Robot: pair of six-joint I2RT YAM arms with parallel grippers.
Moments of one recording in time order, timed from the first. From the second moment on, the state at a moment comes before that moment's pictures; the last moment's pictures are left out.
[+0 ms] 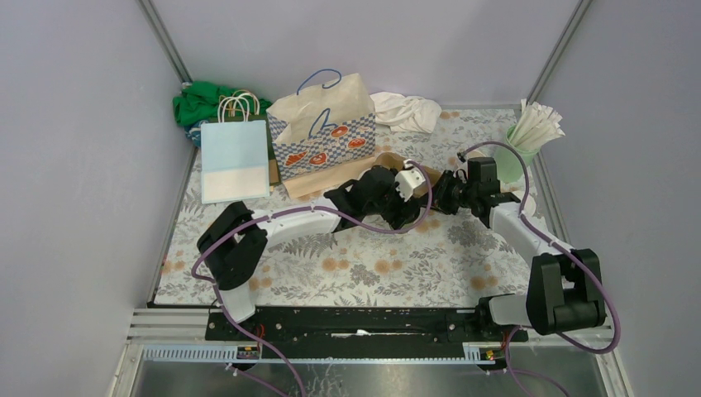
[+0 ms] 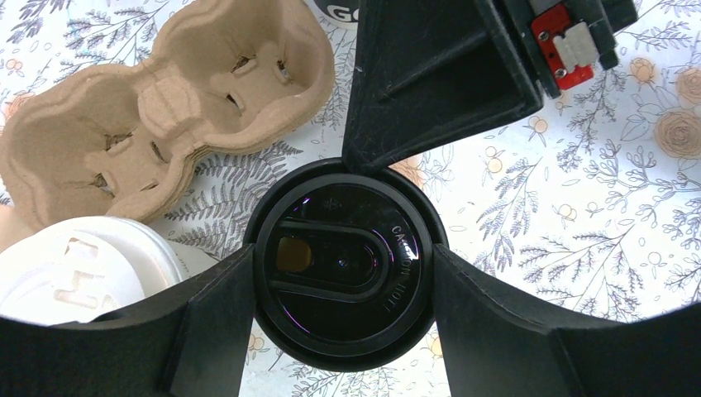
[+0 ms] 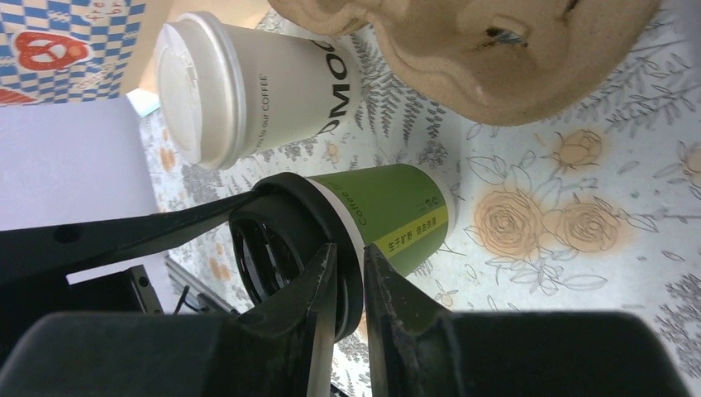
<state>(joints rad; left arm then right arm) -0.95 1.78 1.21 0.00 0.11 0.07 0.14 1.34 0.73 -0.19 -0.51 0.67</state>
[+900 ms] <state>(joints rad) -0.97 1.79 1.36 -0.27 0.19 0.06 0.15 1.23 0.81 -0.58 -0.38 0.57</state>
